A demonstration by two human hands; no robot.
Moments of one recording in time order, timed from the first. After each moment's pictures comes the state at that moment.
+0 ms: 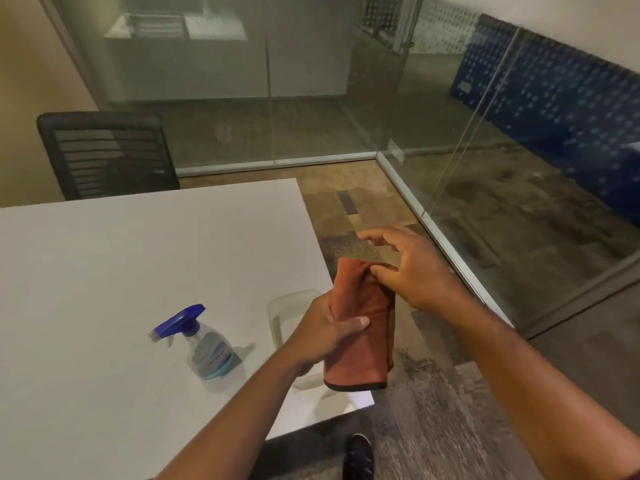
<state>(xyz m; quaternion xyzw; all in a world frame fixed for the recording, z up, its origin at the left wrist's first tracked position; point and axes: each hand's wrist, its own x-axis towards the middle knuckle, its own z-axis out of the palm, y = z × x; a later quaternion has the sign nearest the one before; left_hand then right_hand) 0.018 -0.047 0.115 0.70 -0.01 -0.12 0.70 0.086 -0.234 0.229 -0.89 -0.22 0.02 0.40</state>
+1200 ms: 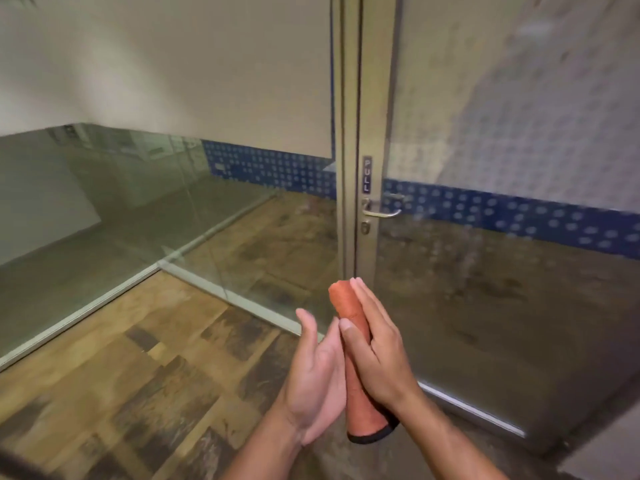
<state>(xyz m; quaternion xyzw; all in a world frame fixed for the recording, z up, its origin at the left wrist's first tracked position) 0.051 -0.632 0.237 0.32 -0.27 -0.49 0.76 0.003 -0.749 0.216 -0.80 0.11 -0.33 0.49</state>
